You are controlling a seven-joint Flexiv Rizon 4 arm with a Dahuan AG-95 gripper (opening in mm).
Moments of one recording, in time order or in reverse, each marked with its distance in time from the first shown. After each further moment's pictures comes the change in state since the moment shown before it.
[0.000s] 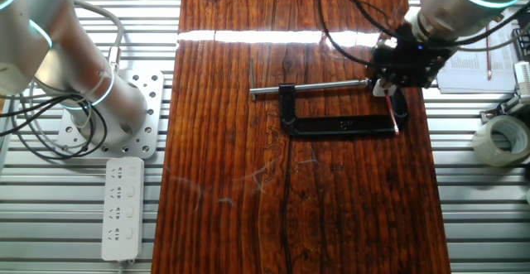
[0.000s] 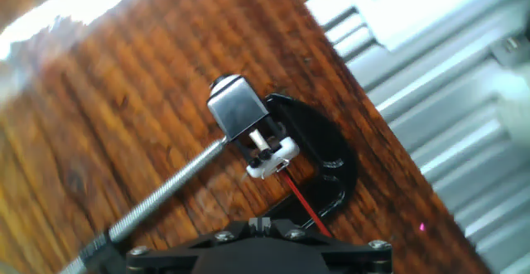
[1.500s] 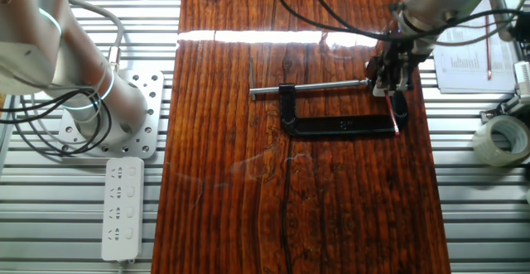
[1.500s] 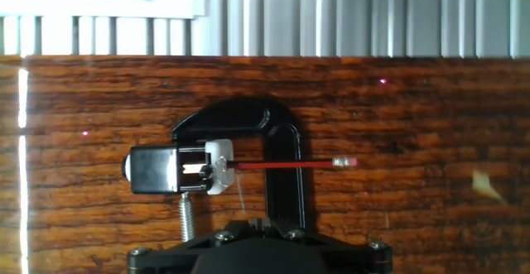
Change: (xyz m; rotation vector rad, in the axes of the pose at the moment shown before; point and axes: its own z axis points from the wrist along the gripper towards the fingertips) arm 0.010 0.003 -0.003 0.065 -0.034 0.903
